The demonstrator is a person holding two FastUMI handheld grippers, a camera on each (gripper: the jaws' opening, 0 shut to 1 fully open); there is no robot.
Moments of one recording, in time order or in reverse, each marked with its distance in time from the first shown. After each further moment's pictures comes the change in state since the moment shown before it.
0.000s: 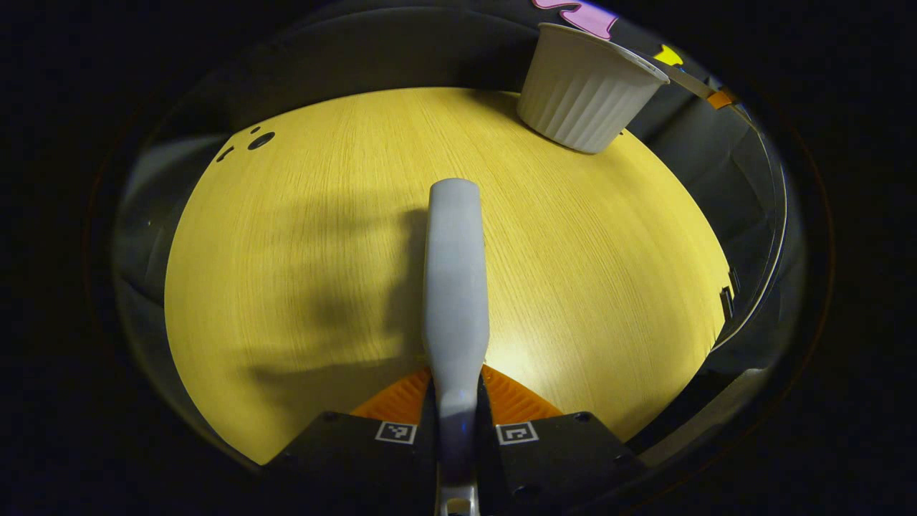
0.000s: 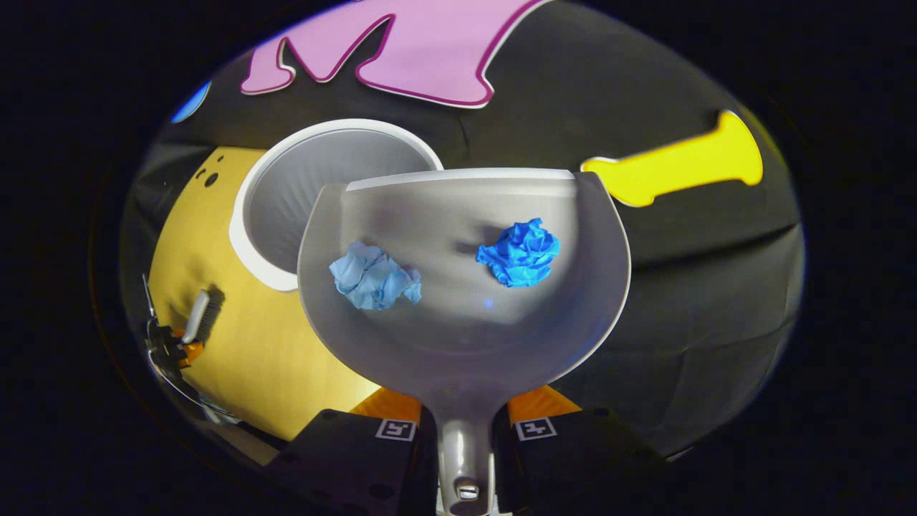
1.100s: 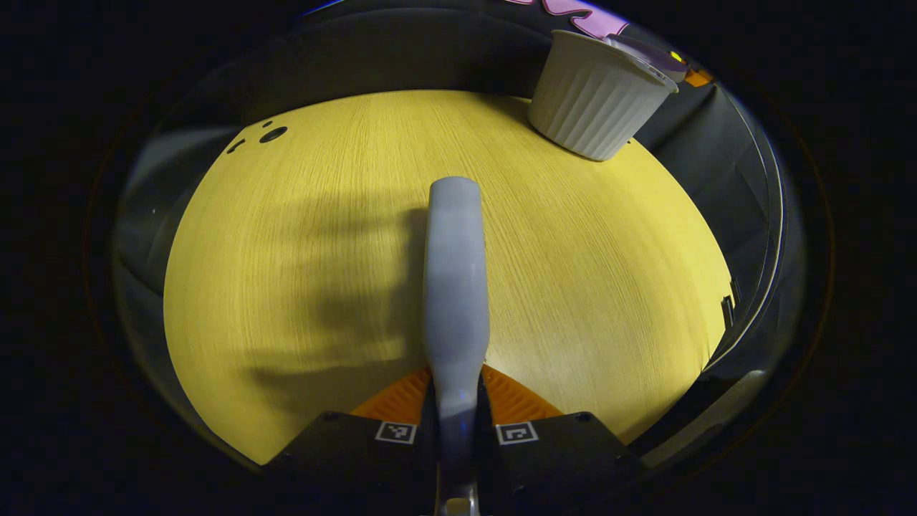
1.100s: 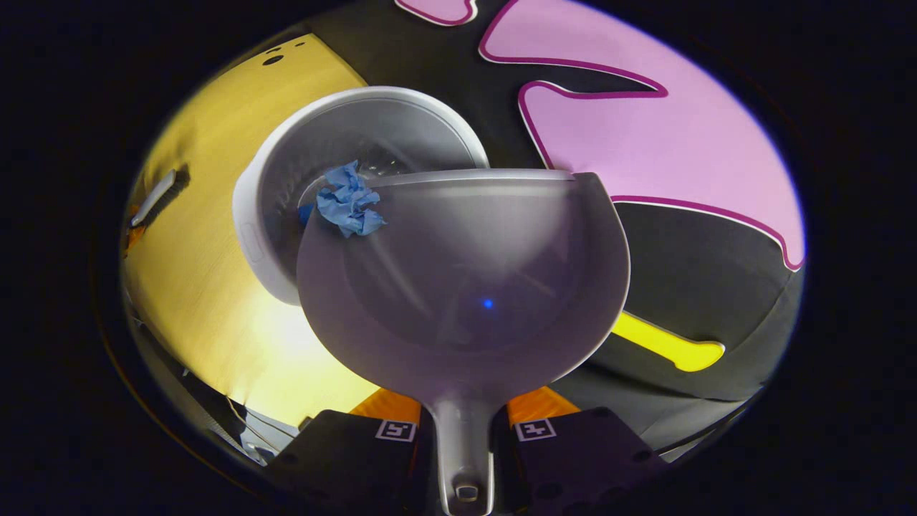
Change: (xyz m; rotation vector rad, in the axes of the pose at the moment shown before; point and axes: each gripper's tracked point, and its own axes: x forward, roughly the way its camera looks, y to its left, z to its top) left arm -0.007 0.001 -0.005 -0.024 -0.017 0.014; right arm -0.012 -0.027 0.050 -0.611 0.114 -0.254
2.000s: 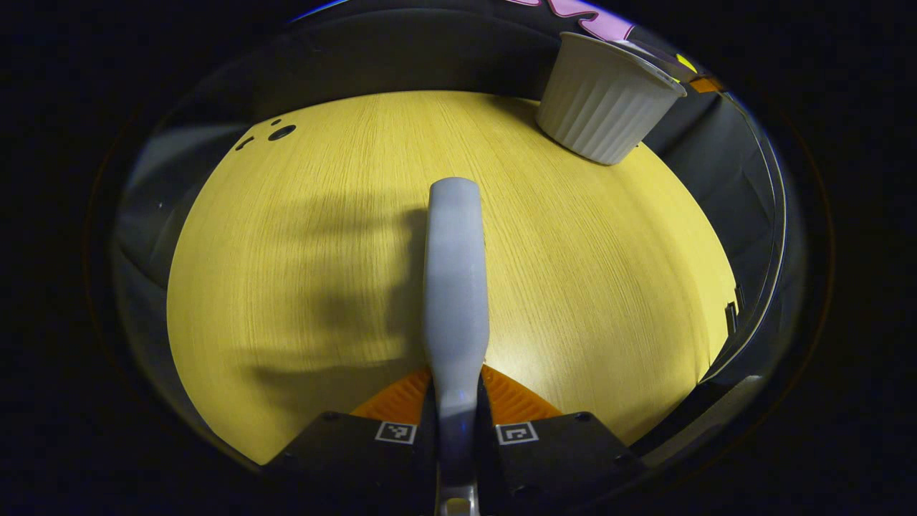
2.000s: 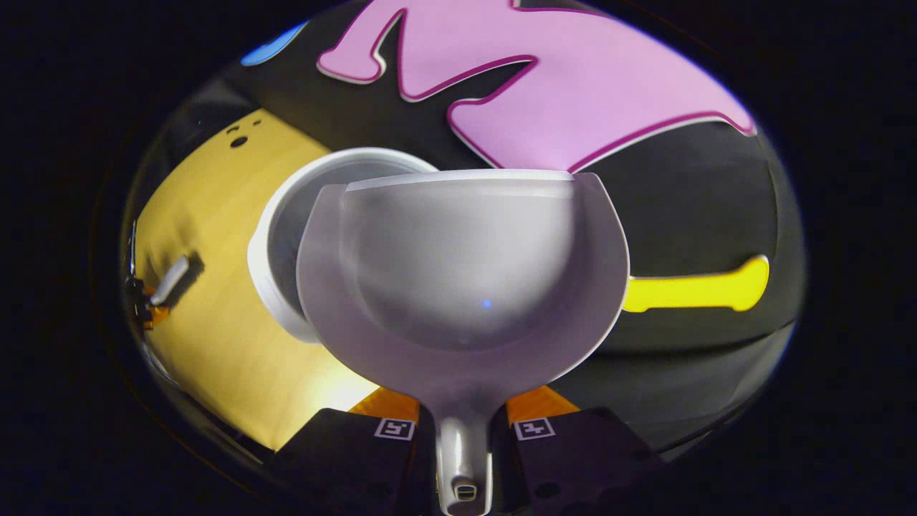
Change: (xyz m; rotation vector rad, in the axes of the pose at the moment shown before) left arm 0.000 0.000 -0.001 -0.026 -0.006 0.036; right arm 0.007 0.009 0.004 0.475 -0.360 0.124
